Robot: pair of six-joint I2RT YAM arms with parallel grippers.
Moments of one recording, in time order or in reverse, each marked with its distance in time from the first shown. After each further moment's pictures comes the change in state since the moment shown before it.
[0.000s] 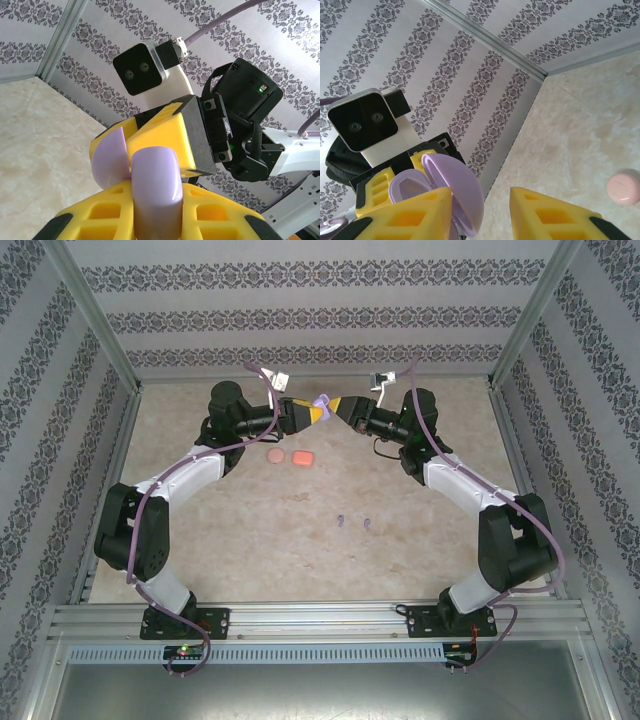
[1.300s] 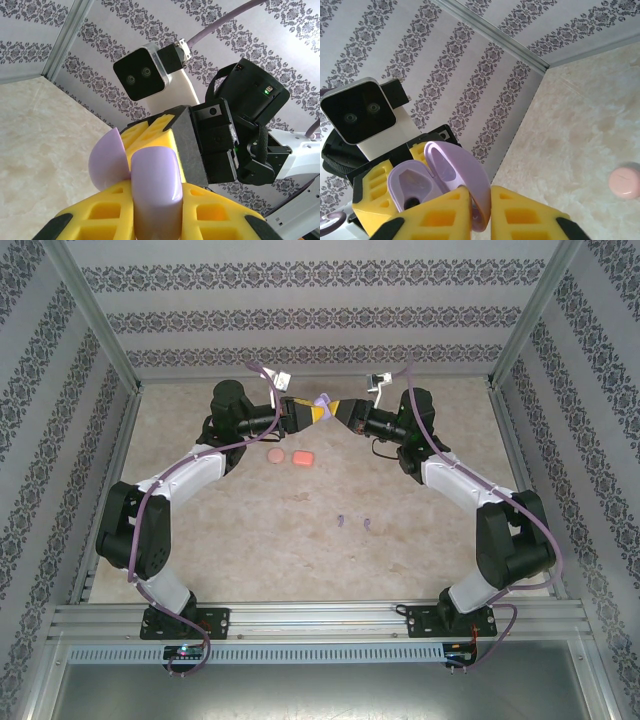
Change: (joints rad) left arm -0.005 0.012 0.015 -0.028 -0.019 0.023; right arm 0.006 0.019 0.011 -0.009 -0.023 -0.001
